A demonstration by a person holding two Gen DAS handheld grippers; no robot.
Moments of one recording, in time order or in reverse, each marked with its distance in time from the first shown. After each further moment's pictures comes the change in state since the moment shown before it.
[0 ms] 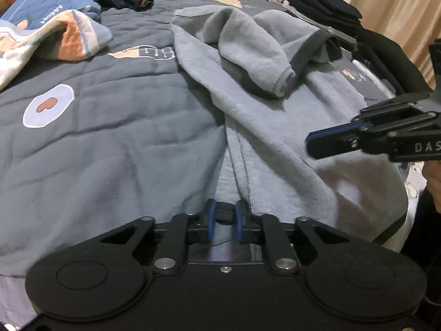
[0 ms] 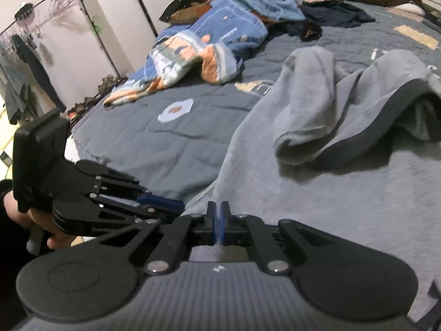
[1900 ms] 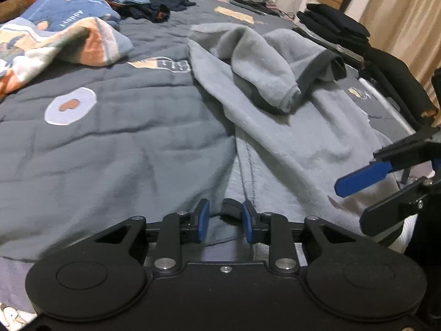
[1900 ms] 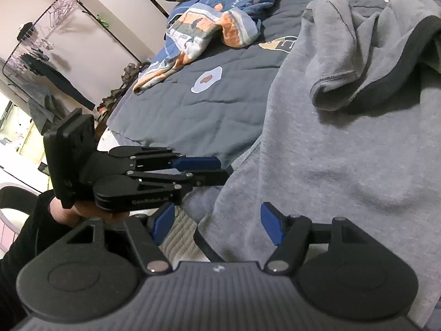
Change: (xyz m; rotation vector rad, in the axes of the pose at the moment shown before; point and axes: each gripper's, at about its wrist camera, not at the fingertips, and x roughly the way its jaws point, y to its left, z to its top) left arm -0.014 0.000 -0.007 -0.036 -0.048 0.024; right arm -0.005 0.008 -0.009 0.167 0.173 0.200
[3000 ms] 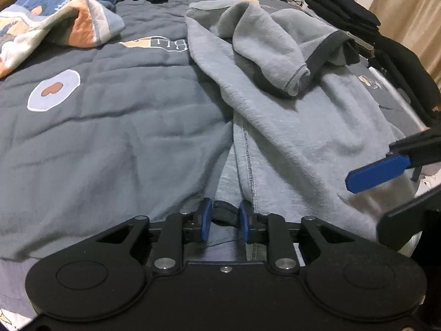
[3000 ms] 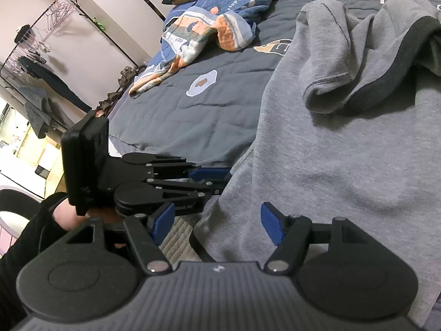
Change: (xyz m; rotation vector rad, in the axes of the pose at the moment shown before) left arm 0.025 -0.007 0.003 -0.024 0.054 0.012; right arm -0.002 -0.003 0.001 0.006 -0.019 -0.016
